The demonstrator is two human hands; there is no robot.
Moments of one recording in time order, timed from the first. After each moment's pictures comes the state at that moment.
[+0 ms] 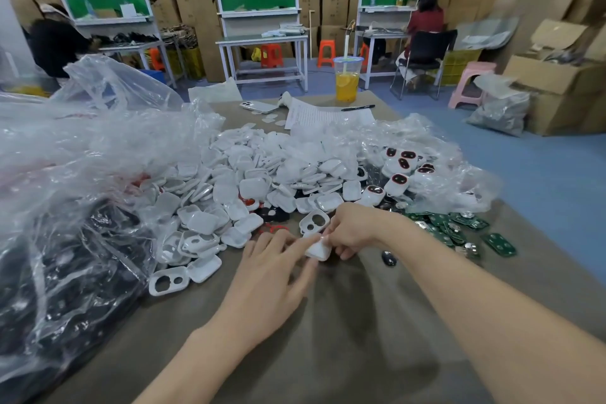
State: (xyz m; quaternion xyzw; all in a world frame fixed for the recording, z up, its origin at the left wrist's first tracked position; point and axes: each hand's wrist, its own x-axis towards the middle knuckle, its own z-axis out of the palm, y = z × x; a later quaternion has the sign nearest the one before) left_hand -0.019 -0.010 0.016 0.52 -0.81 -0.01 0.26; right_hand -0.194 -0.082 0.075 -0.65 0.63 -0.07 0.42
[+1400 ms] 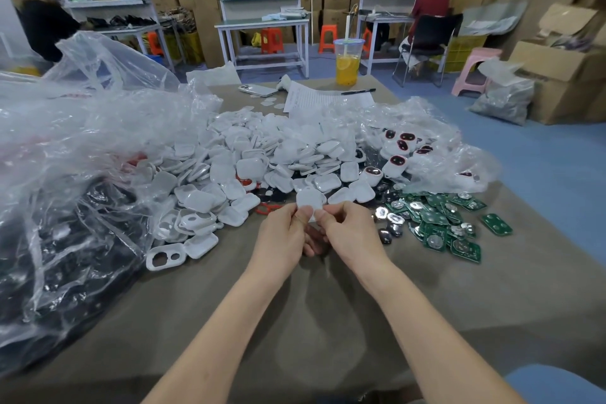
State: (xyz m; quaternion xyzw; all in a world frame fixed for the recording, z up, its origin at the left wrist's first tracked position) left_hand -0.057 -0.043 0.010 0.56 -0.60 -0.38 0.42; right_hand -0.183 -0.048 0.005 -0.52 0.60 -0.48 0.39
